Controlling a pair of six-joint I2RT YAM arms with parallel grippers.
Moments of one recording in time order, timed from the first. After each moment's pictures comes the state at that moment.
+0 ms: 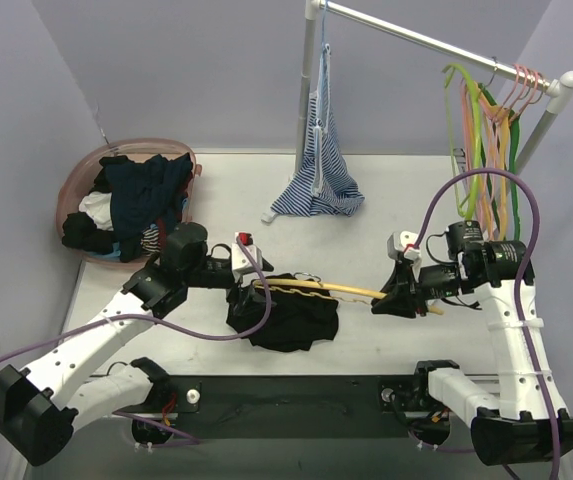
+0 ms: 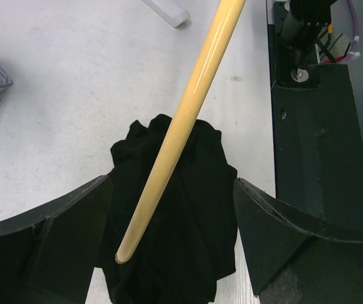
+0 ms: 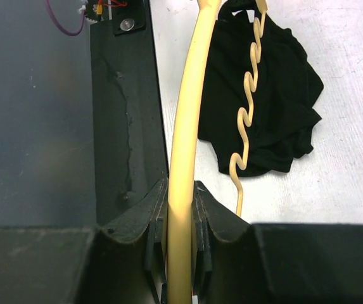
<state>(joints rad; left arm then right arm) -0.62 0.99 0.79 -0.21 0.80 0.33 0.06 1.00 1.17 -1.57 -1.10 -1.18</state>
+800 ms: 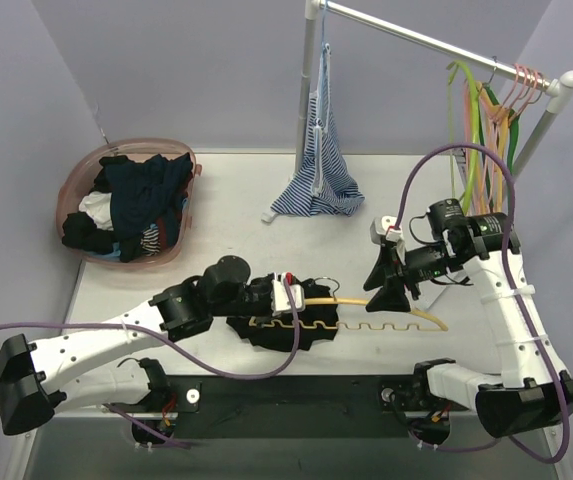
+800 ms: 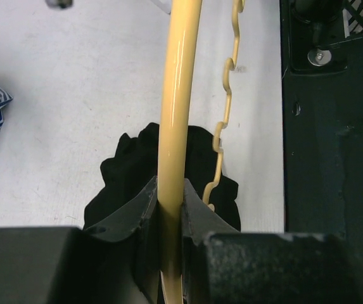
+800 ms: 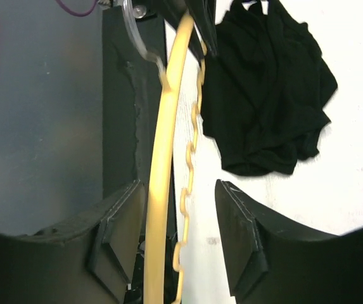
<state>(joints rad) -1.03 1.05 0.78 -0.14 0.35 0.35 0.16 1.14 1.29 -1.57 -1.04 -1.13</state>
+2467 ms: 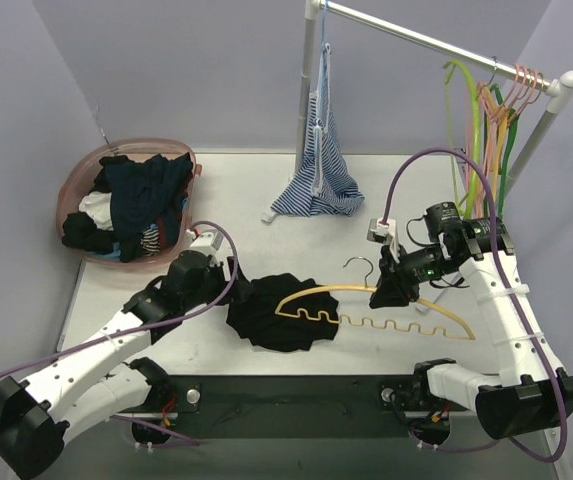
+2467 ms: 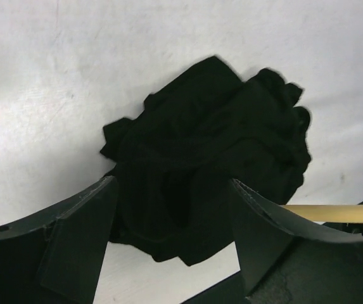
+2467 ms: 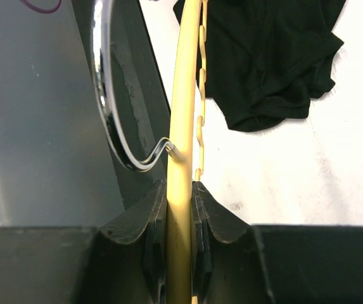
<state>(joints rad) -0.65 0.88 0.58 -0.27 -0.02 -0.62 0.18 1.15 1.24 -1.49 -0.88 -0.87</state>
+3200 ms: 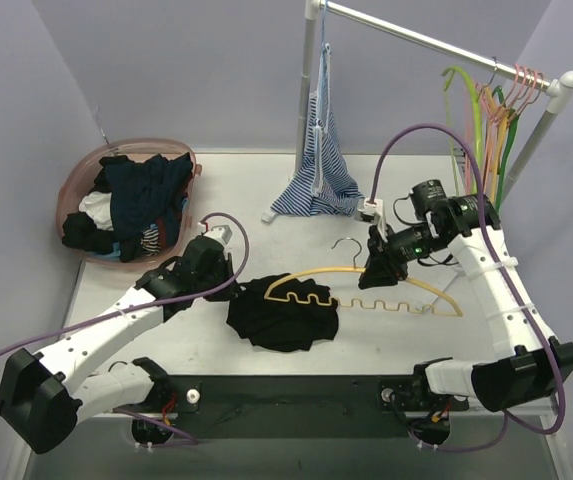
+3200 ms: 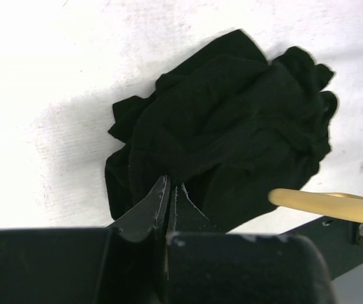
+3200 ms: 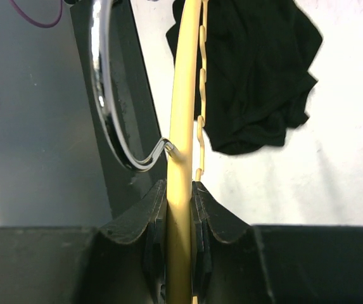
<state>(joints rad) -0.65 1.08 0.74 -0.51 -0.03 -0.64 0.23 1.27 1.36 -1.44 -0.89 -0.83</state>
